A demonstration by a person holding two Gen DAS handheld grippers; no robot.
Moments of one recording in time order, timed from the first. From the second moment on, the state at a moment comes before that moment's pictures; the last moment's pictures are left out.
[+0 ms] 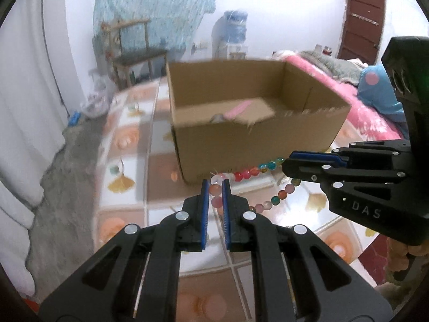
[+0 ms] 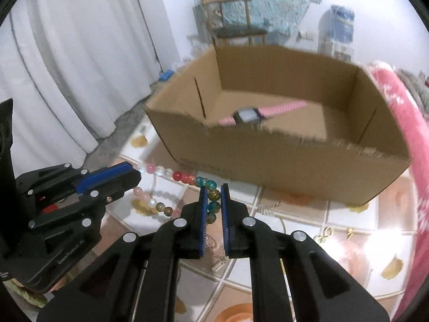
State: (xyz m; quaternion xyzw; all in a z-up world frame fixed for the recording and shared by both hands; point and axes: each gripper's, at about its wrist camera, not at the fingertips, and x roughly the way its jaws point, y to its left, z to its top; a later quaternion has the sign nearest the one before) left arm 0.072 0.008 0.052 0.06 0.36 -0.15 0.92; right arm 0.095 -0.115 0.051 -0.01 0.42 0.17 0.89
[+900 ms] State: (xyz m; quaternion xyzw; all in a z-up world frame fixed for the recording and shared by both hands) left arm 0.275 -0.066 0.086 0.19 0.41 -0.15 0.88; right arm 0.345 -0.131 0.078 0.00 0.53 0.25 0.81
